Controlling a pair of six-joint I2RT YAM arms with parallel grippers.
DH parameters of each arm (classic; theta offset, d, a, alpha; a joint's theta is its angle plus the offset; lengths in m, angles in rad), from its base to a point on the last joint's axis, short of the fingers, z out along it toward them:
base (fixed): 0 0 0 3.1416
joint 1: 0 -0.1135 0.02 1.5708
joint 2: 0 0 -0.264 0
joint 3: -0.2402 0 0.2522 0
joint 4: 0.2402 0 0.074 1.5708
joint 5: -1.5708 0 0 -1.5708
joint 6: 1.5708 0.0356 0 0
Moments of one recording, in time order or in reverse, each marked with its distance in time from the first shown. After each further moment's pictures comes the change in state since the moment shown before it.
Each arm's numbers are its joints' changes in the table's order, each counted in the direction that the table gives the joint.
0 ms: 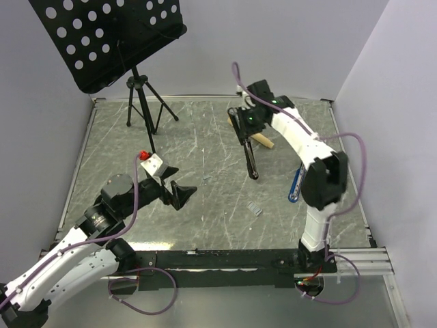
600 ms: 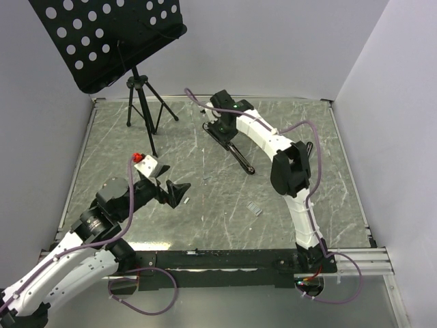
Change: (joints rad) left arm -0.001 -0.045 0.002 0.042 0.120 0.051; right arm -0.166 0.371 -0.344 0.104 -0.148 -0.303
